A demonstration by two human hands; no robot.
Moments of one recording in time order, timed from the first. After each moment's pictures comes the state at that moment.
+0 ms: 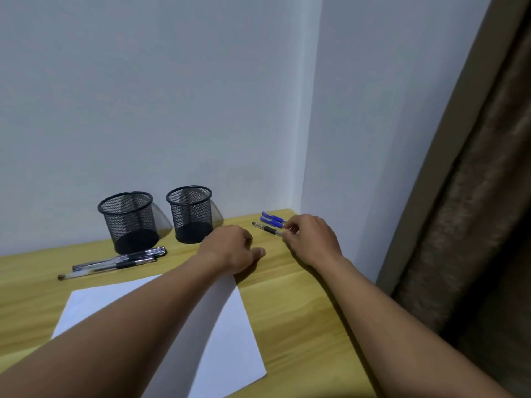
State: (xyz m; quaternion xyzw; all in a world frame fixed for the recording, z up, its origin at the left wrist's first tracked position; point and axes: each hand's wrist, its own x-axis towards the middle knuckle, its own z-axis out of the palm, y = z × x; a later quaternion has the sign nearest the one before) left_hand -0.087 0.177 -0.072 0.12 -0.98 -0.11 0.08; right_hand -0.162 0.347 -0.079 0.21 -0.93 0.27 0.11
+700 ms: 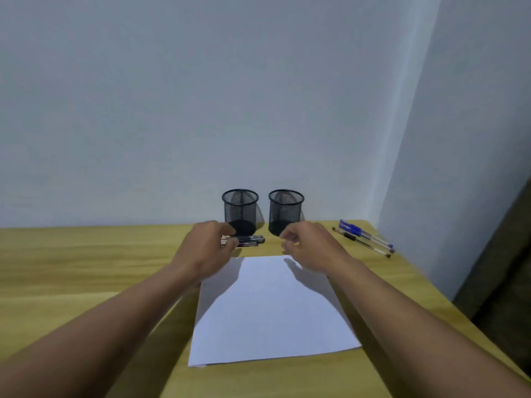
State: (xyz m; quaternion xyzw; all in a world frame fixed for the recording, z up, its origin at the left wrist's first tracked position) left_hand 0.093 0.044 -0.046 0.18 -0.94 -0.16 0.25; right_hand -0.044 0.234 -0.036 0.41 -0.88 0.25 0.02
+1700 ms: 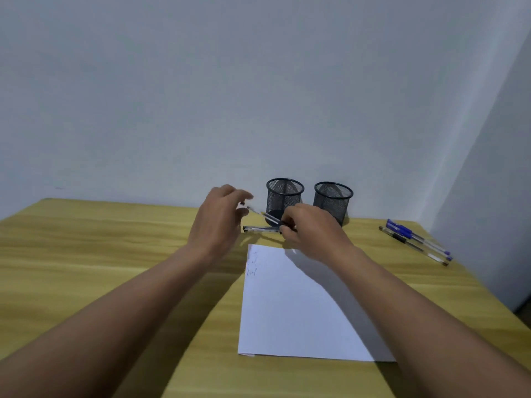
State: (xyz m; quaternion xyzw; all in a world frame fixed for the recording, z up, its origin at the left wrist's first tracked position) left_hand 0.120 -0.005 -0.047 0.16 -0.88 -0.12 0.43; right_hand -0.008 0.153 -0.034 0.50 -0.84 0.17 0.11
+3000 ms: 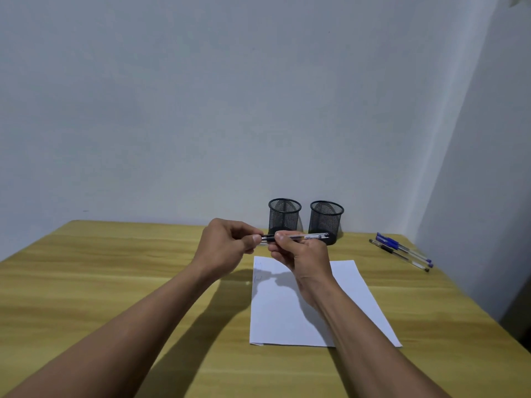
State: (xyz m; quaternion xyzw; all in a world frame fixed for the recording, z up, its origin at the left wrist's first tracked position) left_hand 0.180 0.038 -0.016 0.20 -0.78 -0.51 0.32; right_hand 0.078 0.171 -0.033 0.21 -0.52 0.79 -0.23
